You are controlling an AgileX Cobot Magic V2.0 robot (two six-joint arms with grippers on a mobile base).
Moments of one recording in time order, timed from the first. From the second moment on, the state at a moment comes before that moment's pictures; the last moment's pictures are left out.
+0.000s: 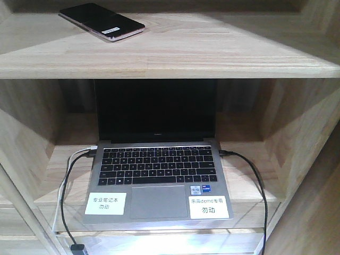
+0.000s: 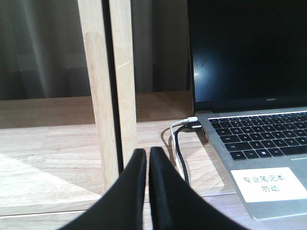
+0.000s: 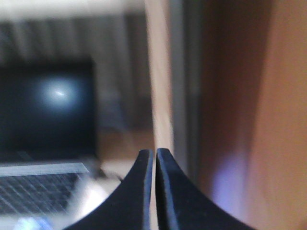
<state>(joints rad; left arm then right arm) -0.04 -0.02 0.03 -0.14 0.23 0.14 -0.04 0.11 -0.11 0.21 0.22 -0.13</state>
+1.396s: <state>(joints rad) -0.04 -0.02 0.03 -0.14 0.23 0.14 0.04 -0.01 0.03 0.00 0.07 0.04</state>
